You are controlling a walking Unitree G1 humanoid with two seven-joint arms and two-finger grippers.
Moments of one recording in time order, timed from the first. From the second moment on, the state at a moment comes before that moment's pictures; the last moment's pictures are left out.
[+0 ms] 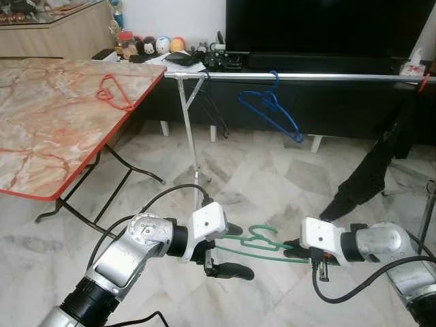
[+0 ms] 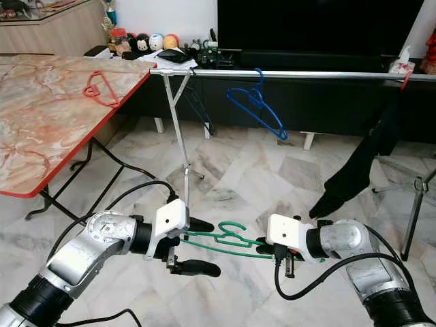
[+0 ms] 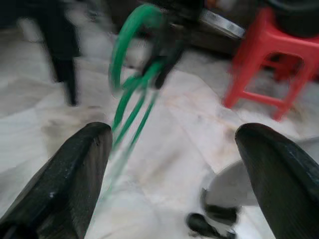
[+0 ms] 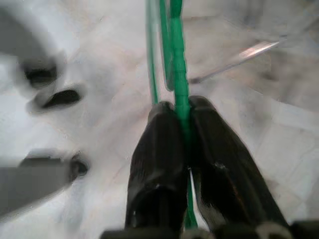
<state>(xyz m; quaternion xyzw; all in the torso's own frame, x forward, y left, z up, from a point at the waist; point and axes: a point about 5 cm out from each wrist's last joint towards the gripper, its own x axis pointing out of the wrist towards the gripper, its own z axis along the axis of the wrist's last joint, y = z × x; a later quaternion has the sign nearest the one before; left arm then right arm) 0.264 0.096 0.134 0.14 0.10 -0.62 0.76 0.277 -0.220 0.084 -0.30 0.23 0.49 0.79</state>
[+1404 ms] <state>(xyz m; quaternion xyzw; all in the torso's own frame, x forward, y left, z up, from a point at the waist) 0.270 0.170 0.124 0.07 0.02 -0.11 0.99 0.285 -0.235 0.043 -0.02 0.15 0.05 0.99</state>
